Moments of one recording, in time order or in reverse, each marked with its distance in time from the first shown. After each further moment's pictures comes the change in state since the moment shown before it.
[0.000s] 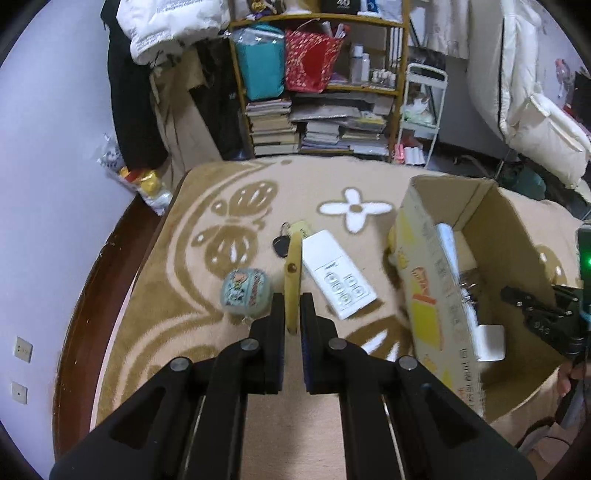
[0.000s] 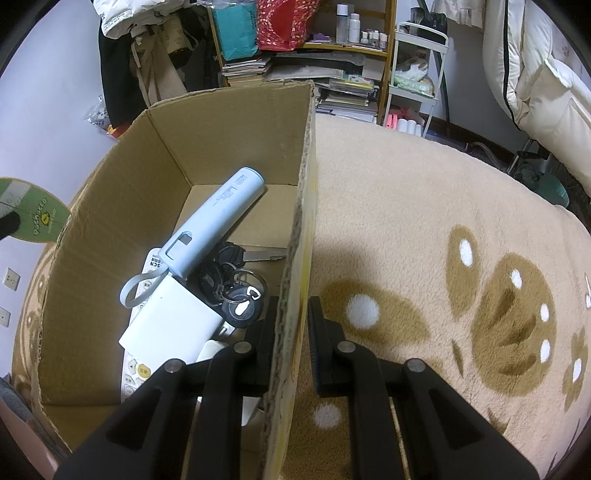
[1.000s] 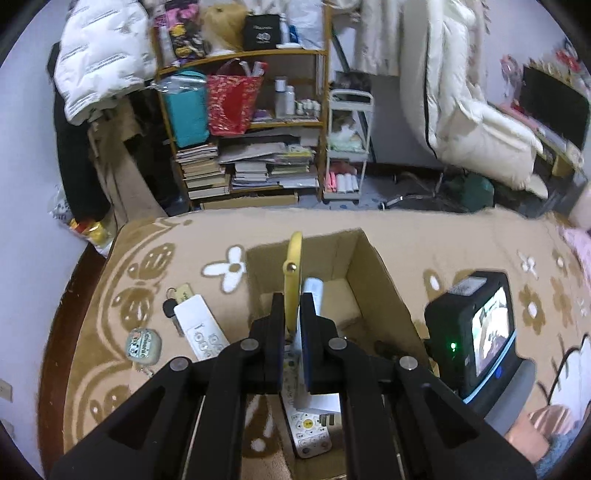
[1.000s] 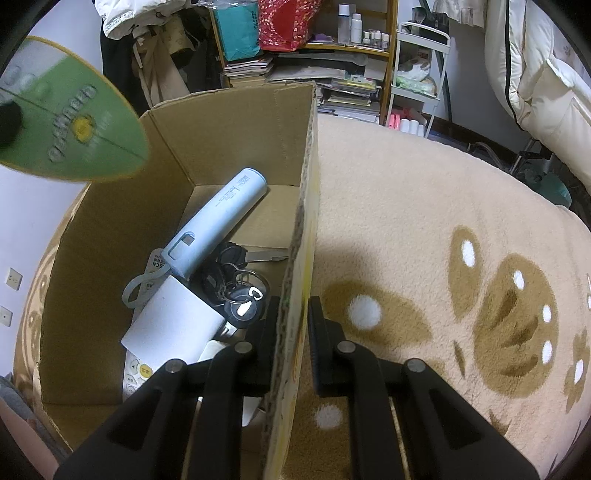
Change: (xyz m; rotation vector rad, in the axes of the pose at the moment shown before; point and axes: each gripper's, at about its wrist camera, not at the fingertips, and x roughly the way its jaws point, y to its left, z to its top) left arm -0.032 -0.141 0.042 0.122 -0.093 -0.146; right arm 0.000 0.000 0.000 0.000 -0.002 0.012
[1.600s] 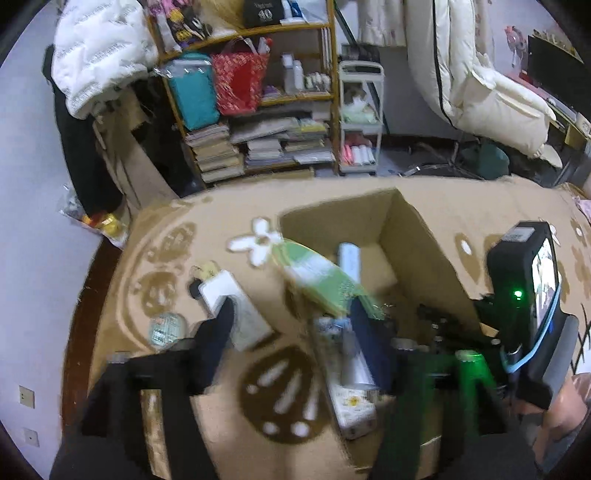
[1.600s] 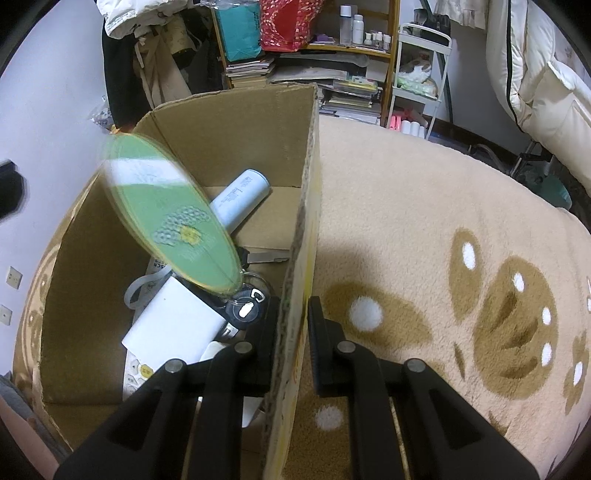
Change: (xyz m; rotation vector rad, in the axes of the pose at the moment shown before) left arm 0.005 0.037 -0.016 0.041 0.050 0.077; right arm 0.001 -0.002 0.000 -0.007 -0.002 0.000
